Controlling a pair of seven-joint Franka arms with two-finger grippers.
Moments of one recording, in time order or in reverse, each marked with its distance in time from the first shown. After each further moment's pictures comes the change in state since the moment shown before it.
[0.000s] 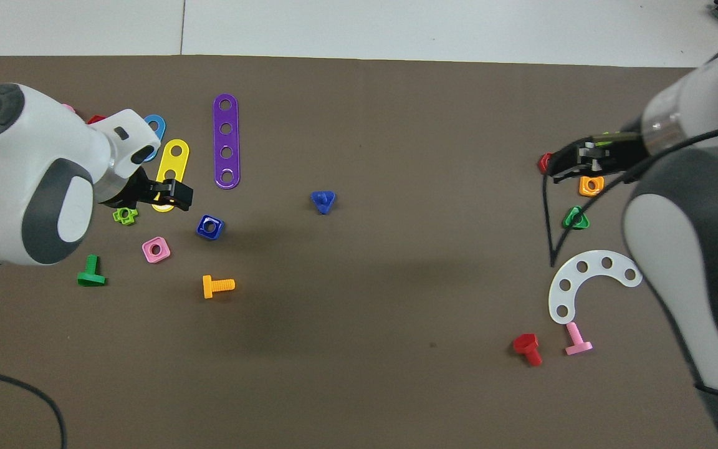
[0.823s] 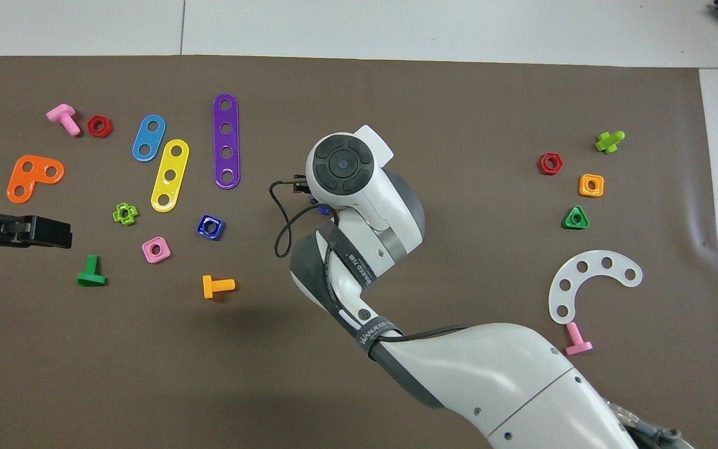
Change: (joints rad) left arm 0.054 -0.301 -0.003 0.003 0.121 -0.248 0.006; right arm 0.354 0.487 0.038 0.113 -0.057 0.546 0.400
